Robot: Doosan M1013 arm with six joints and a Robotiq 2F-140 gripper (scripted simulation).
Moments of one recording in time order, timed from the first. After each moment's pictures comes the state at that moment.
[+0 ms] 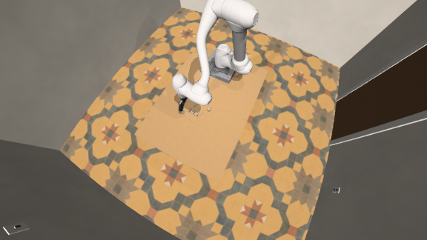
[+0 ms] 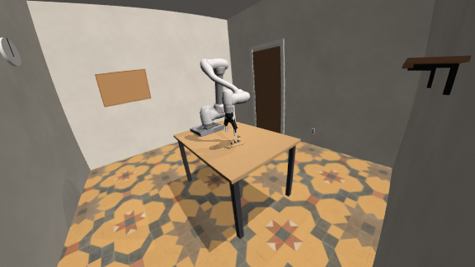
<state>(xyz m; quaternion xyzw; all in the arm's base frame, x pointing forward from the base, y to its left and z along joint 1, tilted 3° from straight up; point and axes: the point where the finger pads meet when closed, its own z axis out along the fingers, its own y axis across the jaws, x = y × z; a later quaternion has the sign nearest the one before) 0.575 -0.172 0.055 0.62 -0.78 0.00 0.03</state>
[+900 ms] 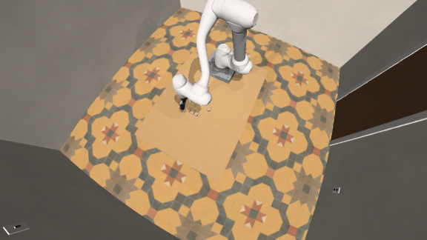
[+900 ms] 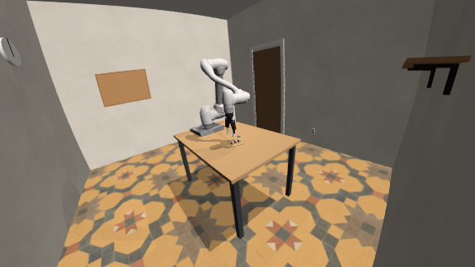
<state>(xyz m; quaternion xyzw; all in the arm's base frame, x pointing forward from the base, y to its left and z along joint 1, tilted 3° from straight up) 0.576 -0.172 0.054 0.62 -0.78 0.00 0.03</state>
